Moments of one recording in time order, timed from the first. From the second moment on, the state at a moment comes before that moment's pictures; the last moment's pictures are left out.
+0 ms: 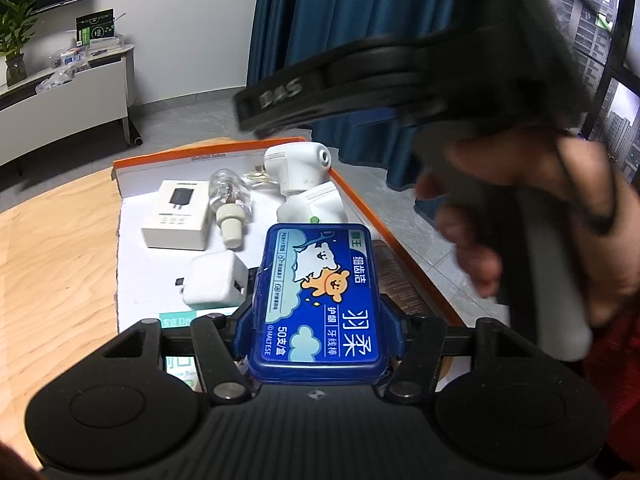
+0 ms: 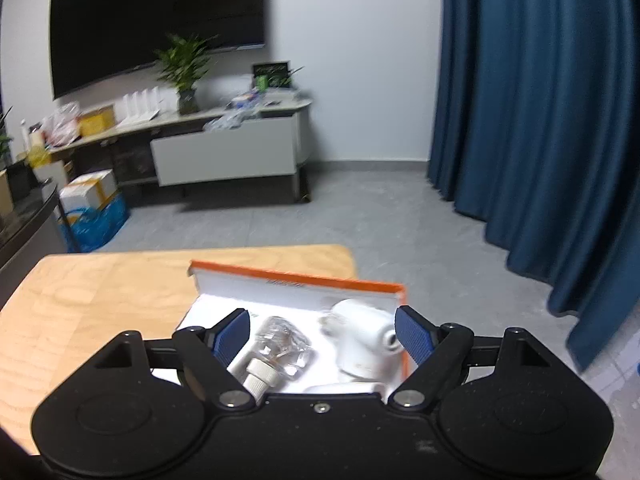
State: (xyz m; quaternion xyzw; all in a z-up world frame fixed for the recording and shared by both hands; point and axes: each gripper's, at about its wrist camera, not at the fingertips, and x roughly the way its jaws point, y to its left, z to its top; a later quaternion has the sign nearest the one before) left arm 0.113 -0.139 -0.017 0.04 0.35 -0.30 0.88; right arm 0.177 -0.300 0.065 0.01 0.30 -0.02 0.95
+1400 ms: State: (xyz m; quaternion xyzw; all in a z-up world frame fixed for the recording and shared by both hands) left arm 0.033 -0.114 0.016 0.04 0.36 -0.12 0.93; right arm 0.000 -0.312 0.074 0.06 0.30 -0.05 0.95
